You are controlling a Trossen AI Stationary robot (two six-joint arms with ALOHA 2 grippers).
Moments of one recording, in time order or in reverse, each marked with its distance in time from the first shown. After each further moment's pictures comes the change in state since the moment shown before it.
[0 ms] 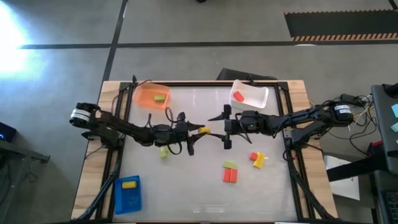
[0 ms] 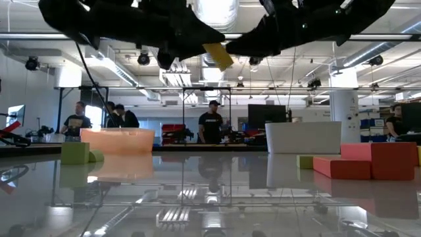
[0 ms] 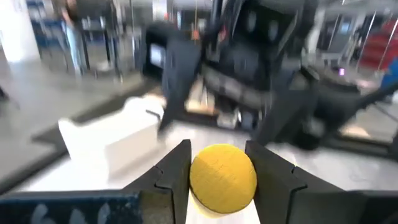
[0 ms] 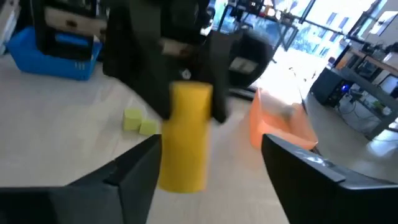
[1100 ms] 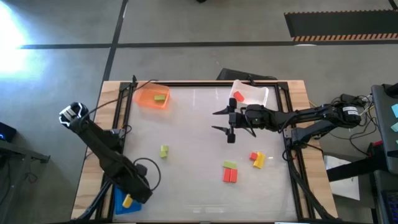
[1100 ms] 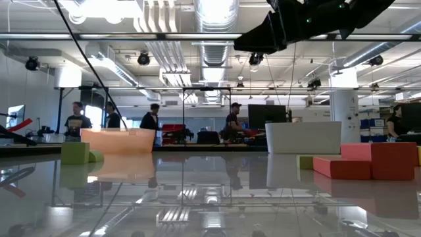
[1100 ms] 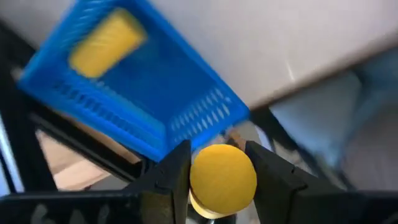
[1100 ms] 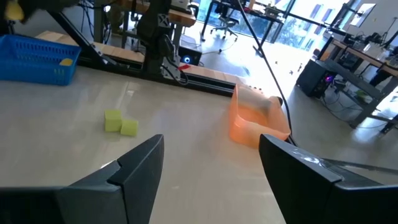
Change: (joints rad) left arm -0.655 -0.115 0.463 -1.864 0.737 -1.791; right arm -0.056 -0.102 0.001 -0.108 -0.001 0.020
